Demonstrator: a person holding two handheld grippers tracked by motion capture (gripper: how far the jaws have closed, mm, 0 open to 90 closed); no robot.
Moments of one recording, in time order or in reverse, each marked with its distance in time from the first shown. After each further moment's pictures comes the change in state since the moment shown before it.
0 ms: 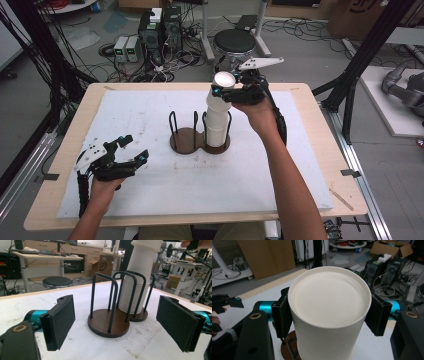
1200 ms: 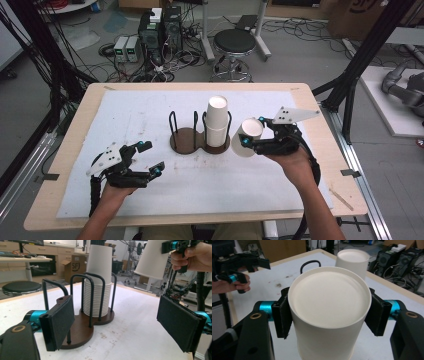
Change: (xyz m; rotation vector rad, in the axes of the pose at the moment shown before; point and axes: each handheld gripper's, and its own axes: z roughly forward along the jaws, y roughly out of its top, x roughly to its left) left arm -0.037 0.004 0.017 0.009 -0.215 0.035; right arm 0.029 -0.096 -0.087 0.040 0.073 -0.041
